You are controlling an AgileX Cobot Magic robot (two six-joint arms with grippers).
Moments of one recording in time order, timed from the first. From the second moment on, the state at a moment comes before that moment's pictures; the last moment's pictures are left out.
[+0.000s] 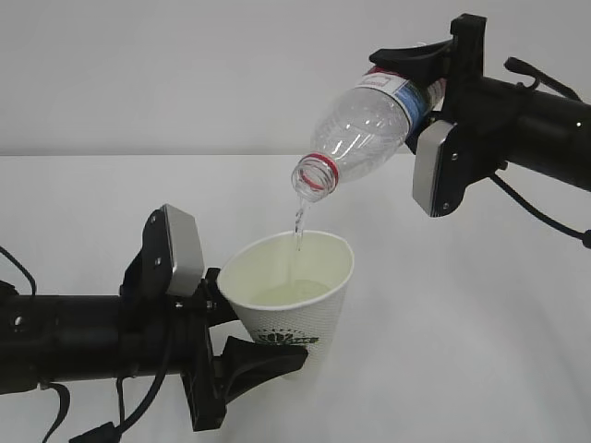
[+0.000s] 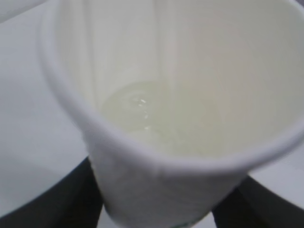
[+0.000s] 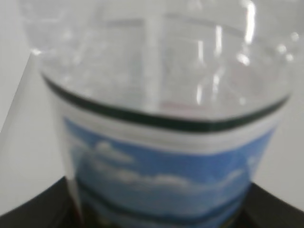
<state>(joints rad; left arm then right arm) -0.53 1.84 -0.53 0.86 -1.00 -0.35 0.16 1.74 -0.87 -0.77 -0.92 -1.17</state>
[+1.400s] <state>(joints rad) -0.53 1.84 -0.53 0.86 -1.00 -0.35 0.16 1.74 -0.87 -0.76 -0.92 -1.17</state>
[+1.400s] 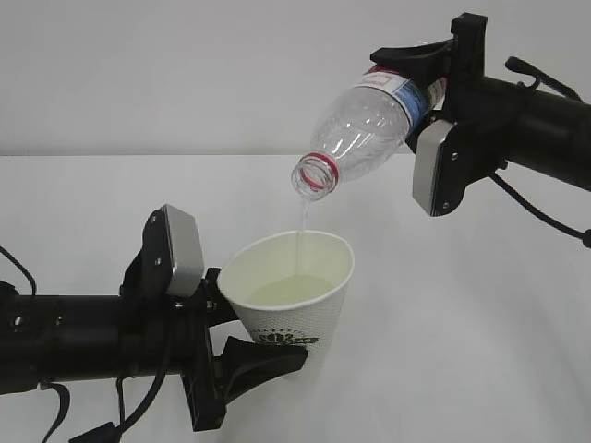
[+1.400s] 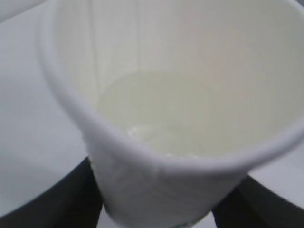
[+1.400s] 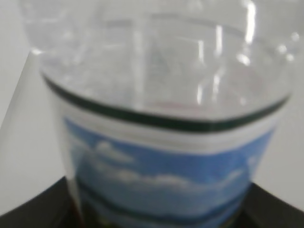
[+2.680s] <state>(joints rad) -0.53 1.84 -0.53 0.86 -1.00 -0.35 0.16 1.74 -0.87 -0.76 -0.92 -1.19</state>
